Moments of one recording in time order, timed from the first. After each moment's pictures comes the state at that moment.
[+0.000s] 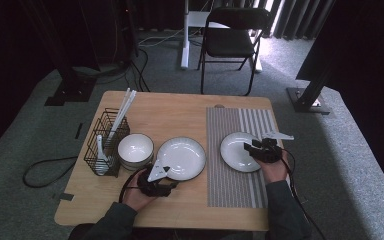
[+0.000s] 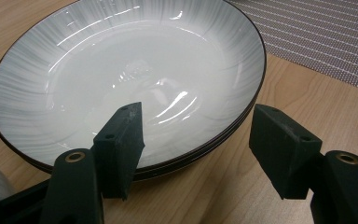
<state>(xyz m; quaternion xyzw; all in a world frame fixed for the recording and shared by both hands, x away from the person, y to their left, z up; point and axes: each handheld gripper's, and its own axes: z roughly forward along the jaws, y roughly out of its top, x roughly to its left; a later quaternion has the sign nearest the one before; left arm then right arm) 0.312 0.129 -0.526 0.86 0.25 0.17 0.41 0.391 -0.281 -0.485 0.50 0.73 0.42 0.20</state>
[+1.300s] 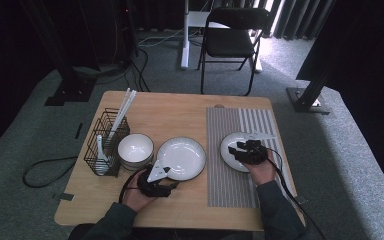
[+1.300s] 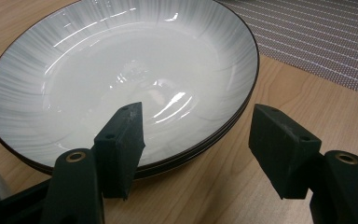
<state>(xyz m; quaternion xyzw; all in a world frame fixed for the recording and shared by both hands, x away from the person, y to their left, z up) 0.309 0.129 -0.525 0.86 0.25 0.17 0.41 0.386 -0.234 -0.479 0.44 0.78 0.41 0.17</state>
